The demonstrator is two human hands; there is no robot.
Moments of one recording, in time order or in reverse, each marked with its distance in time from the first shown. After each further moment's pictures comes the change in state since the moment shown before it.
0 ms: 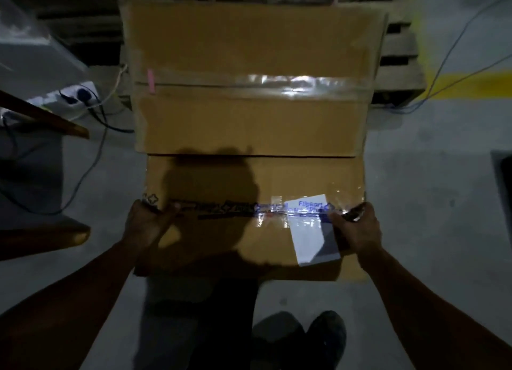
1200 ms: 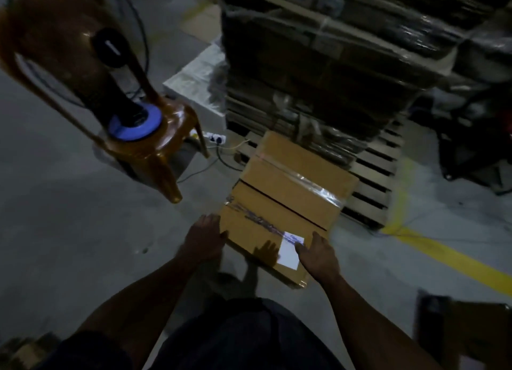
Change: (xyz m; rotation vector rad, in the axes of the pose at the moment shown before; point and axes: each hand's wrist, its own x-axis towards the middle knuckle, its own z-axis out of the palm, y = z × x) left_hand -0.490 0.082 -0.148 0.384 0.292 0.415; right_hand -0.359 -0.139 -0.267 -0.658 -0.322 -0.677
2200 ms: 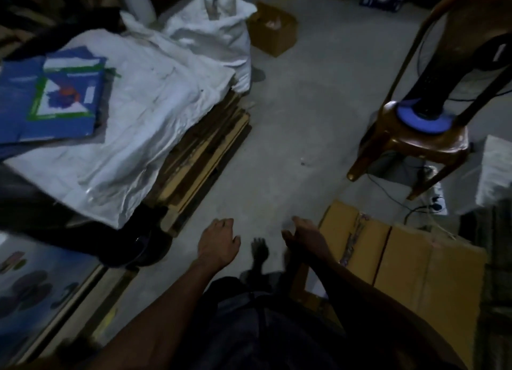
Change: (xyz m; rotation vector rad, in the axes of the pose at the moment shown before) left_hand -0.195 0.345 0.146 -0.460 0.341 -1.590; right_hand 0.005 0.020 -0.020 -0.935 -0.679 -1.511
